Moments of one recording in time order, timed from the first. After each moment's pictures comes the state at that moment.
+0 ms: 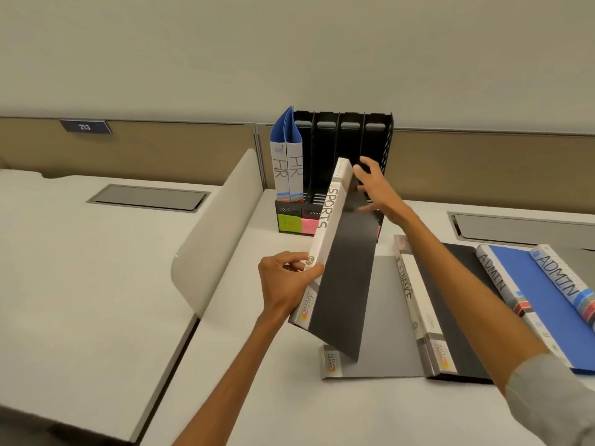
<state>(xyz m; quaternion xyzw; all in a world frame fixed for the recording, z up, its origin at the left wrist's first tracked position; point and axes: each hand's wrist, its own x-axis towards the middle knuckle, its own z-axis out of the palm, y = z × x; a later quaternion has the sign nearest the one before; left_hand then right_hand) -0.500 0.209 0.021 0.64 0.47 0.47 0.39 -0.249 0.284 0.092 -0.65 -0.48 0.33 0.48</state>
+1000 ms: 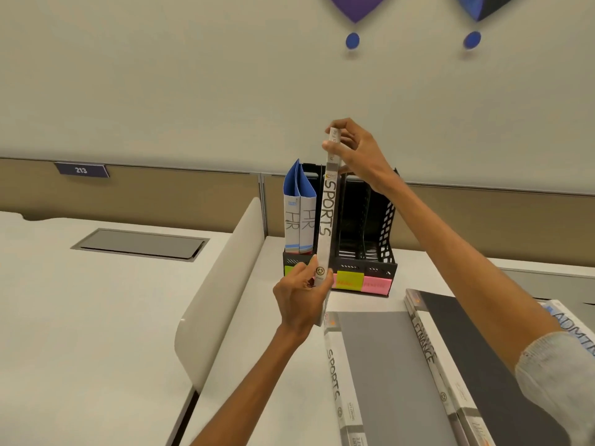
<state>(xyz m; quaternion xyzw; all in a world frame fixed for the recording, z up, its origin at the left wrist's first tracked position) -0.479 0.307 0.031 0.71 0.36 0.57 0.19 -0.310 0.365 0.246 -0.54 -0.62 0.17 0.54</state>
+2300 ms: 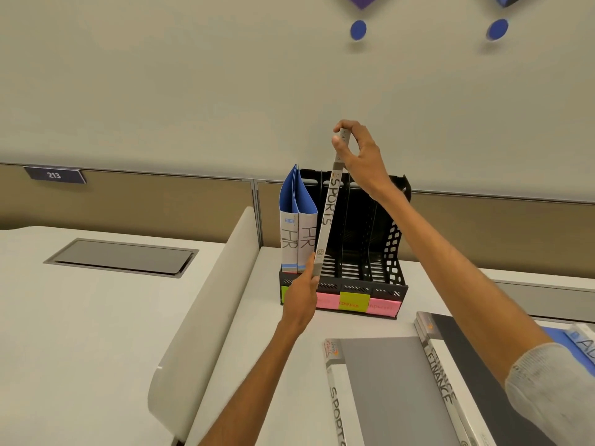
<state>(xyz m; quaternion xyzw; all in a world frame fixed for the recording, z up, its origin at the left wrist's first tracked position) -0.426 0.435 -0.023 0.78 0.44 0.29 0.34 -0.273 0.449 0.224 -0.55 -0.62 0.05 0.56</state>
